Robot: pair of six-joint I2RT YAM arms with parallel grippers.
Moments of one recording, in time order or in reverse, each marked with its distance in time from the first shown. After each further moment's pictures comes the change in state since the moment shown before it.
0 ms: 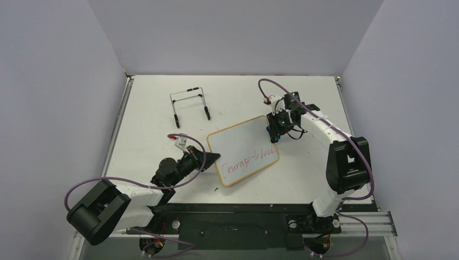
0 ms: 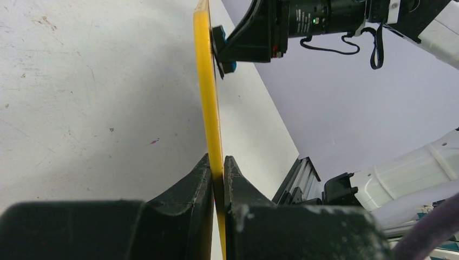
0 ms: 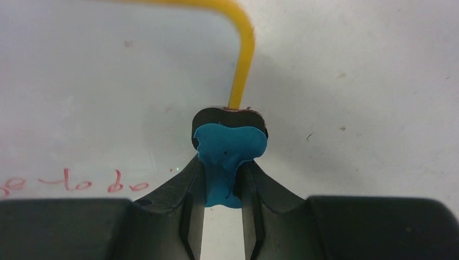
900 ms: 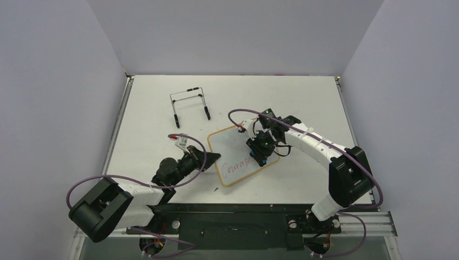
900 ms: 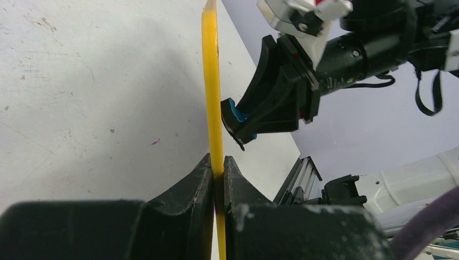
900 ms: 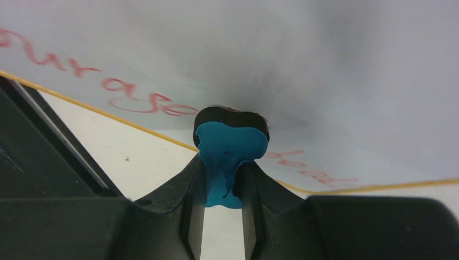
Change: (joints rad) left arm 0.000 0.022 0.000 0.023 0.005 0.007; right arm 0.265 -0.116 -0.121 -0.201 -0.022 -0.138
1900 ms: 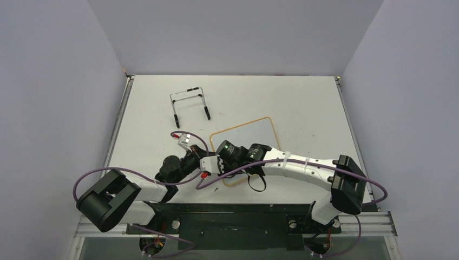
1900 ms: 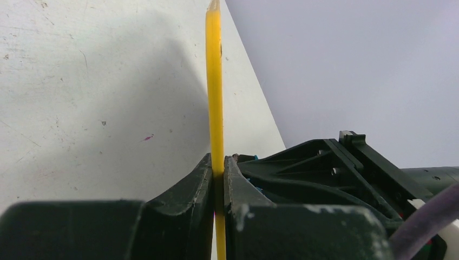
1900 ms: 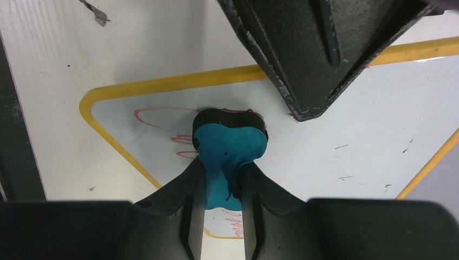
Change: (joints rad) left arm -0.001 0.110 0.029 0.054 0.004 -0.096; right arm 0.599 -0.017 0.066 0.105 0.463 -0.301
